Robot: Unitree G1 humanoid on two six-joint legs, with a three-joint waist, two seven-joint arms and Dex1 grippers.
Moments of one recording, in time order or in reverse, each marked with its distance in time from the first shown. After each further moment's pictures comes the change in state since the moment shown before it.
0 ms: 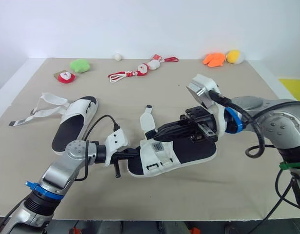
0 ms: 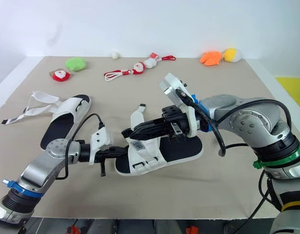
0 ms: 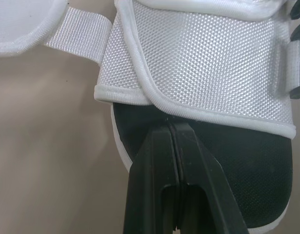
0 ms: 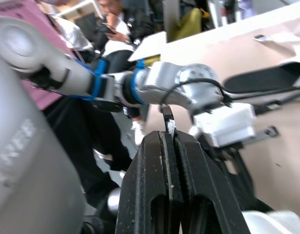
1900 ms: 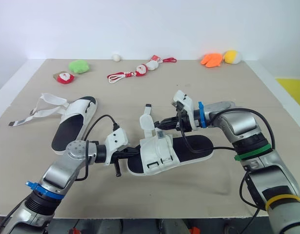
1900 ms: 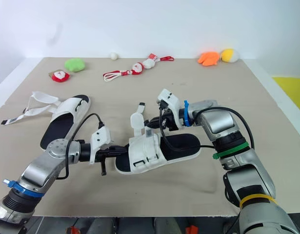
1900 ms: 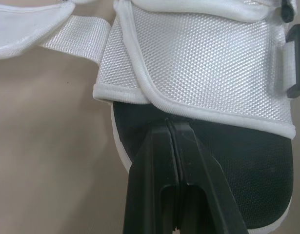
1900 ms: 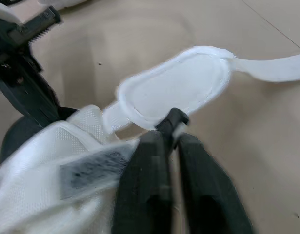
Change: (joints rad) left arm 0.000 -0.009 -0.005 0.000 0.001 0.001 0.017; right arm 0.001 0.326 -0.047 0.452 -0.872 -0.018 0.091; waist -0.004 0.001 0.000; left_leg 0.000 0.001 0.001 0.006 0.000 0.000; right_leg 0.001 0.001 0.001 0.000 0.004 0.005
